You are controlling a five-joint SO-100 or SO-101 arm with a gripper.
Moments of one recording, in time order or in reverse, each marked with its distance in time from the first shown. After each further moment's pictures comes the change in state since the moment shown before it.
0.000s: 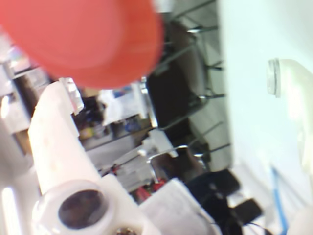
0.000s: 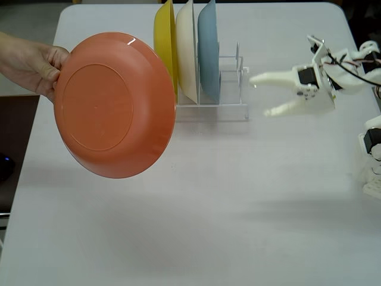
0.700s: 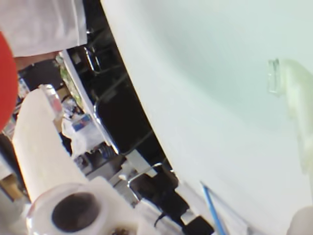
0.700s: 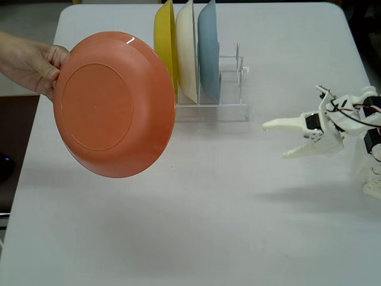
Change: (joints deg) arm 0.0 26.7 45.1 -9.9 5.8
